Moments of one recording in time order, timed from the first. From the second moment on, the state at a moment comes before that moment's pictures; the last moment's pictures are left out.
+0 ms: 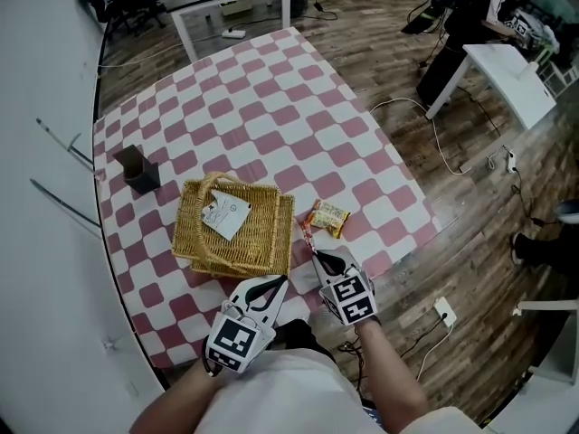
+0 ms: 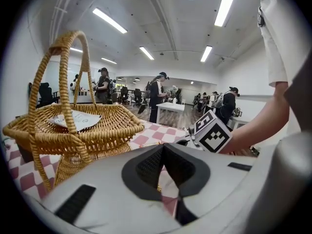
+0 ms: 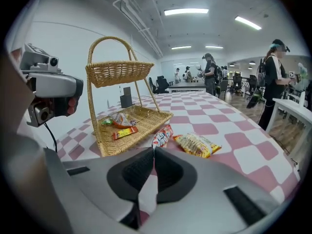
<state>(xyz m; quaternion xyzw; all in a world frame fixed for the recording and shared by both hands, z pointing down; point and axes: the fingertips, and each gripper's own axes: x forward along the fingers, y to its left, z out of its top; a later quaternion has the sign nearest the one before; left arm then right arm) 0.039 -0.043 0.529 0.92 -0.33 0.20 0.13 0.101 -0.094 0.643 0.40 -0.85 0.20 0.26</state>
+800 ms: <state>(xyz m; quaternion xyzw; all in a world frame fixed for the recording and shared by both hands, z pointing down) 0.041 -0.035 0.498 0.94 -0.29 0.15 0.11 0.112 -0.081 0.557 0.47 -0.85 0.17 0.20</state>
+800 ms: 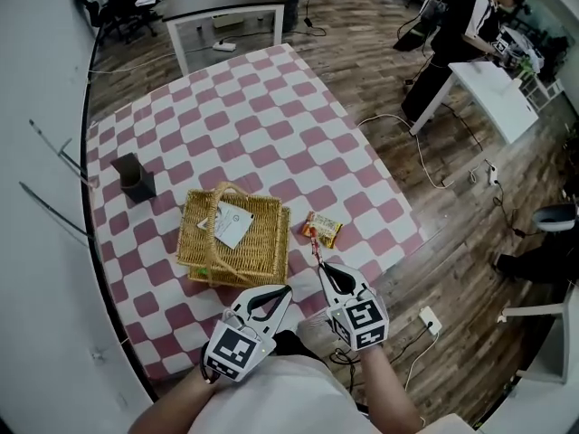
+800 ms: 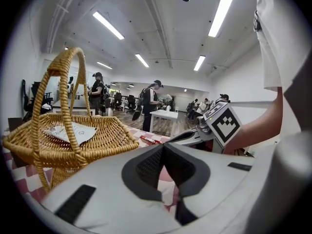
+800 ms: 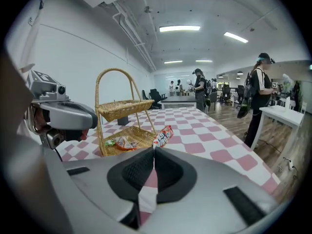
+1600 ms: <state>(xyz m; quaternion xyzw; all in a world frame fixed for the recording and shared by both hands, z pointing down) 0.009 -0.041 0.440 0.93 -0.33 0.08 0.12 0.082 -0.083 0.453 0.46 -0.87 0.08 0.14</state>
